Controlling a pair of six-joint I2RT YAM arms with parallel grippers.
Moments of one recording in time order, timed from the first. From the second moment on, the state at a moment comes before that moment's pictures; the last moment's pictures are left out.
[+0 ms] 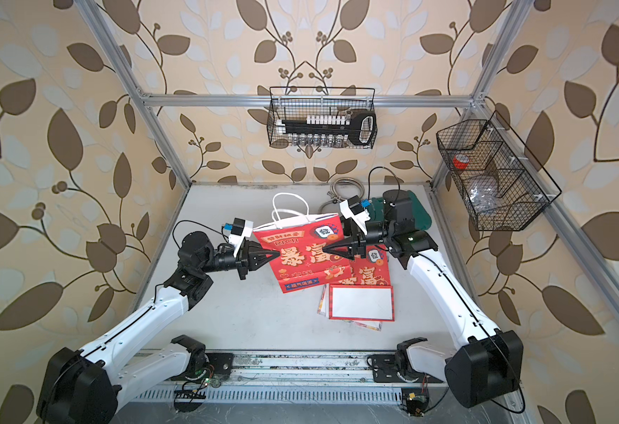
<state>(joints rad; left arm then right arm) -0.34 1.00 0.62 0.43 1.07 -0.29 0.23 1.22 1.10 -0.34 -1.30 -0.29</state>
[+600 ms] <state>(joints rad) -0.34 1.05 0.92 0.10 1.22 -0.23 0.20 1.14 1.07 -0.47 -1.29 -0.43</state>
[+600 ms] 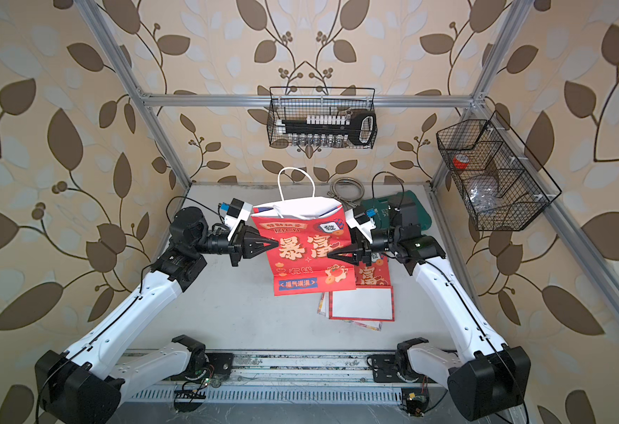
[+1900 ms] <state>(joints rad) -0.25 1.02 1.02 -0.11 1.15 -0.19 0.08 0.85 0.82 -0.57 -0.90 -0.55</state>
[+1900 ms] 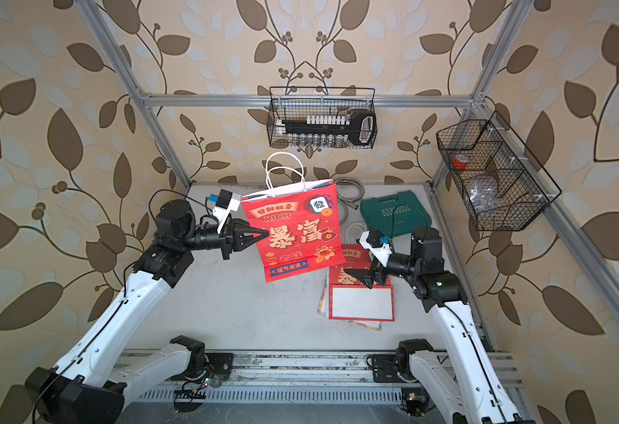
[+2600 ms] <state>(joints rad) -0.26 1.05 1.02 0.10 1.28 -0.42 0.24 1.13 1.01 -0.29 -1.24 -0.42</state>
